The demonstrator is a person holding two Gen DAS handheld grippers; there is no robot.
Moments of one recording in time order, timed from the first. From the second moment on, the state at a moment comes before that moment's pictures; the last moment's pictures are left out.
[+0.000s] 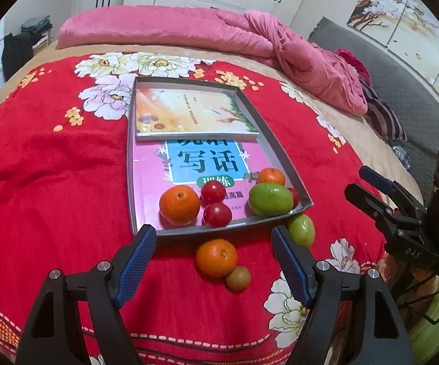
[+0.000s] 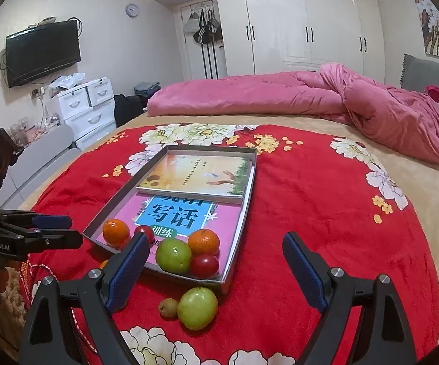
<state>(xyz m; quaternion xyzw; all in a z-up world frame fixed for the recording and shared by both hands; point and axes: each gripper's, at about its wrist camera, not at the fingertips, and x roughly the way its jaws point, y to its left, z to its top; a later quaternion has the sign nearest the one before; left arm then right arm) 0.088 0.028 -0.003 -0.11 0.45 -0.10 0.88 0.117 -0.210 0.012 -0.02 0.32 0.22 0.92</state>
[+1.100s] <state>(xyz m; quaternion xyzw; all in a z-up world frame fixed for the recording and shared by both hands) 0.084 0.015 -0.034 -0.09 0.50 -0.11 0.86 0.114 -0.208 -0.031 -0.01 0.44 0.20 0.88</state>
